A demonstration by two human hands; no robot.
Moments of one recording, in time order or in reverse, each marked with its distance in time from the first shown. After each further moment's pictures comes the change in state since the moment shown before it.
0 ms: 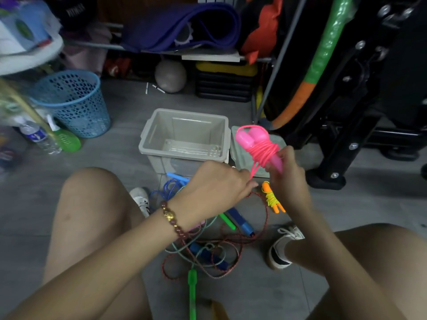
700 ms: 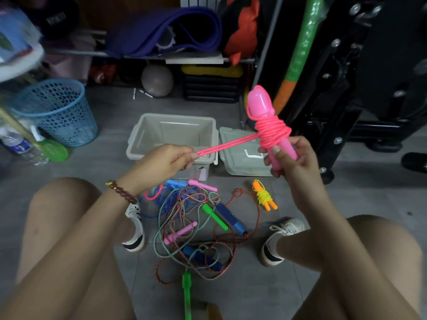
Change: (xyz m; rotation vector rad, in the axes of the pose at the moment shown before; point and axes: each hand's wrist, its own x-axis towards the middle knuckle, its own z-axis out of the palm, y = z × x) left_hand -0.012 -0.080 0.021 -0.745 -0.291 -0.352; right_hand -0.001 -0.017 -0.050 0.834 -0.019 0.071
